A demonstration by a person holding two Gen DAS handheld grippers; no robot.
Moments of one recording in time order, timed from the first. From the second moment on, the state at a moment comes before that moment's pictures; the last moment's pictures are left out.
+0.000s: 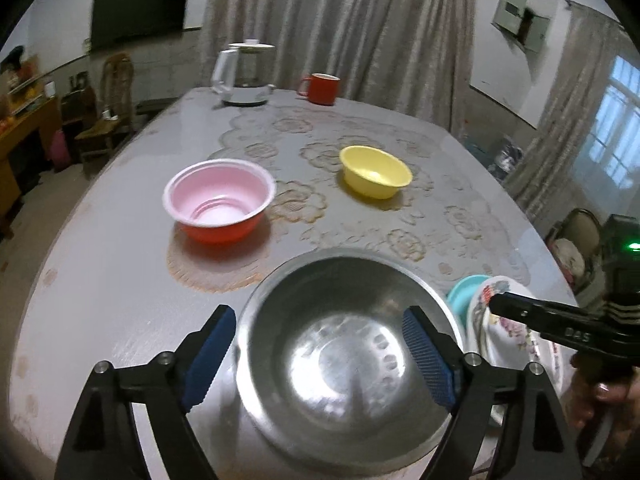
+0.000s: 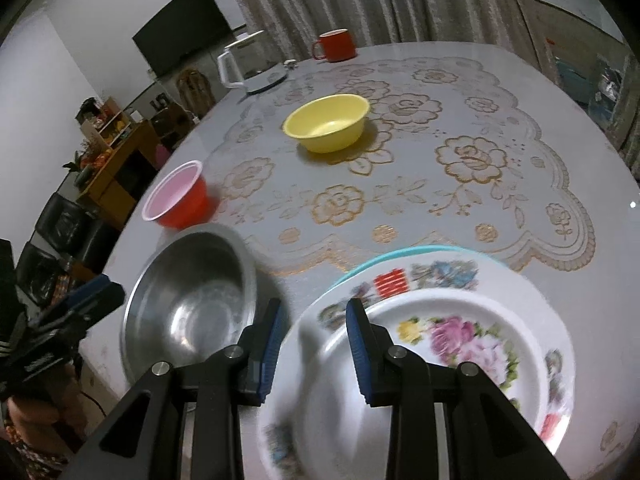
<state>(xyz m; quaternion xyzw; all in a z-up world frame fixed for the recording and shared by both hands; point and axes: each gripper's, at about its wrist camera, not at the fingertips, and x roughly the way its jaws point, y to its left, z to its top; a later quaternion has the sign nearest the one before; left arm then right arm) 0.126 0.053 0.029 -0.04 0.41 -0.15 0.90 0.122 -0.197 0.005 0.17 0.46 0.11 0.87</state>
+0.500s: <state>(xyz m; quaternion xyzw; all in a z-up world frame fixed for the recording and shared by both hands) 0.211 0.002 0.049 -0.03 0.43 -0.18 0.88 0.202 -0.247 0.027 0.14 0.45 0.08 0.88</state>
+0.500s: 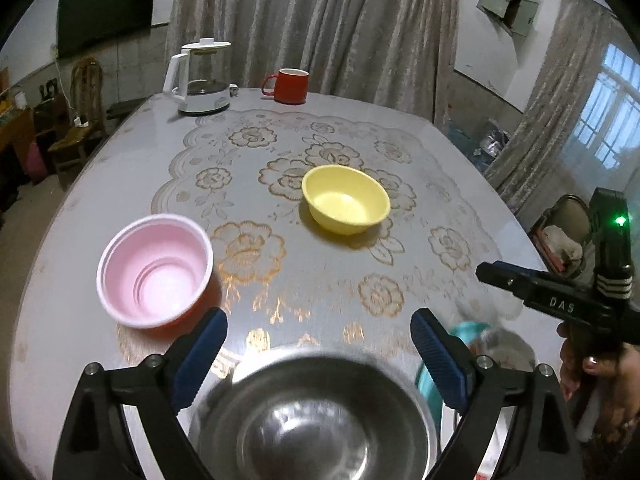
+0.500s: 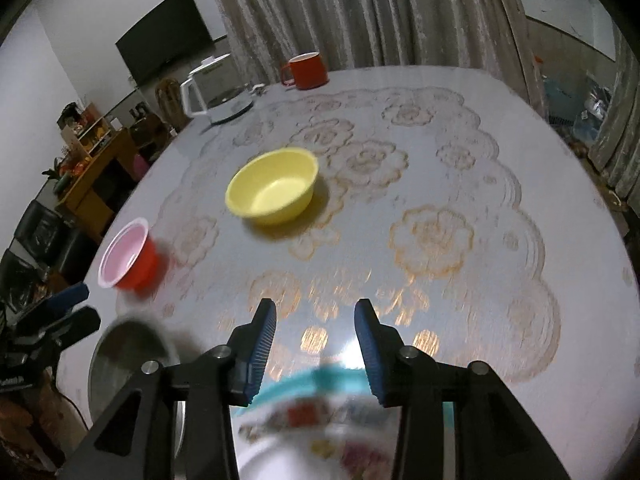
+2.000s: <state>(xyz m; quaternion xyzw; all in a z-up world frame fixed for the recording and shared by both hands) 0.360 -0.100 -0.013 0.04 0.52 -0.20 0.83 0.334 -0.259 -0.040 0.28 0.50 0.12 0.81</state>
